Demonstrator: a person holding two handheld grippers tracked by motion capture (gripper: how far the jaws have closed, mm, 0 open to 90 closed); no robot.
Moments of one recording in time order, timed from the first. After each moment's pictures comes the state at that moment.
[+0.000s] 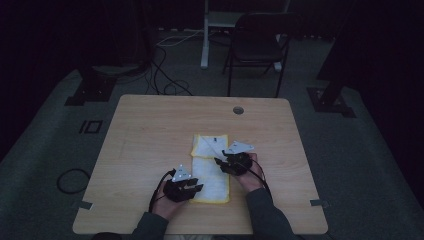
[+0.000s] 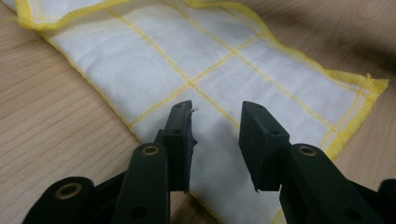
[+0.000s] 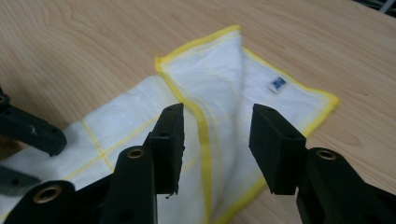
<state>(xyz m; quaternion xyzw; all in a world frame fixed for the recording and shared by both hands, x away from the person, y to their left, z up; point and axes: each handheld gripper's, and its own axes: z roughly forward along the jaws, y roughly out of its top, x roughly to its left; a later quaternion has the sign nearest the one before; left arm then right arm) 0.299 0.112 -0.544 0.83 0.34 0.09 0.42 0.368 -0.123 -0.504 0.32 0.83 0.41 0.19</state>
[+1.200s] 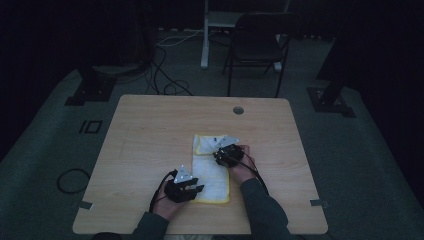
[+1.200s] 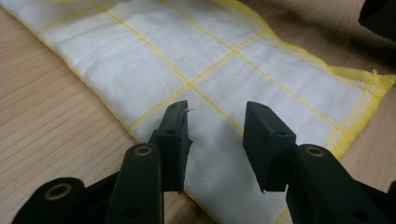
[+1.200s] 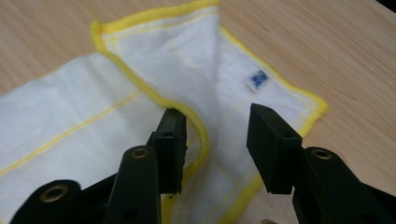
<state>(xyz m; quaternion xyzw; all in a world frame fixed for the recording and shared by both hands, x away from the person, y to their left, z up) 0.298 0.109 -0.545 0.84 0.34 0.10 0.42 0.408 -0.105 -0.522 0.32 0.86 0.33 0.23</state>
